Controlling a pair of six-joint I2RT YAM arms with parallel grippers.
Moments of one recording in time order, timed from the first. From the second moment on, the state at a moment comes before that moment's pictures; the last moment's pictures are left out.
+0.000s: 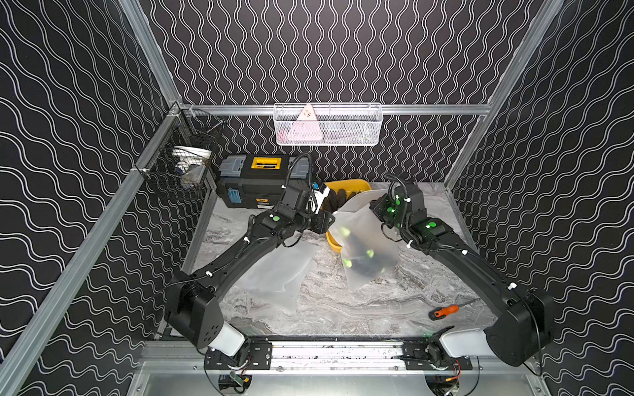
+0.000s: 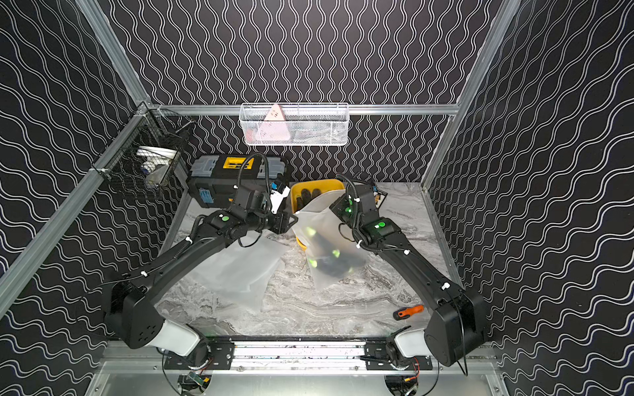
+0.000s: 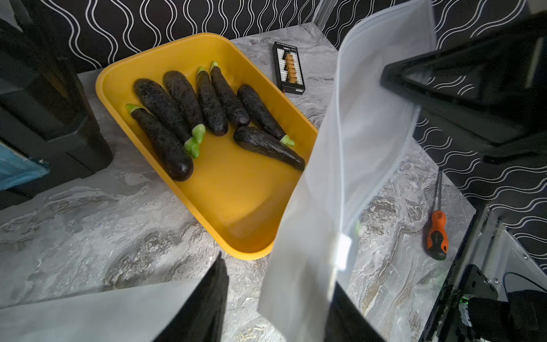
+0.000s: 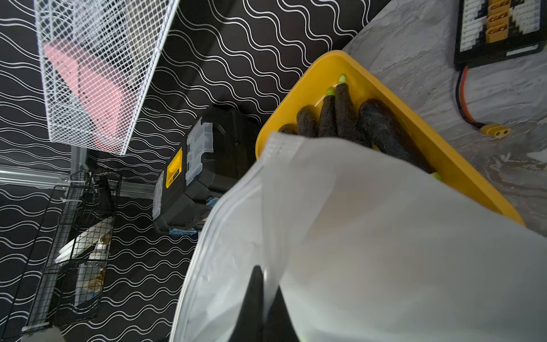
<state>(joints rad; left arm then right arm) -0.49 1.52 1.34 -0.45 0.26 -0.18 0.46 1.40 1.20 -0.27 0.04 1.04</state>
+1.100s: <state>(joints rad) -0.49 1.61 1.46 -0.53 0.59 0.01 0.37 1.49 1.50 -0.64 -0.70 -0.19</state>
